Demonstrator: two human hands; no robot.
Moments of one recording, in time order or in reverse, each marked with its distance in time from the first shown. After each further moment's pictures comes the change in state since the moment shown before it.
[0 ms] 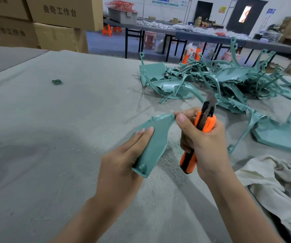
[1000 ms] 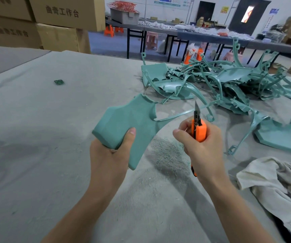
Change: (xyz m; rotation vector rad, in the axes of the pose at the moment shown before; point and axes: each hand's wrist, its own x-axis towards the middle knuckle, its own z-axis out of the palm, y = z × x) left_hand 0.015 -0.007 0.001 -0.443 0.277 -0.638; right_hand -0.007 0.006 0.001 -0.374 0.090 -0.086
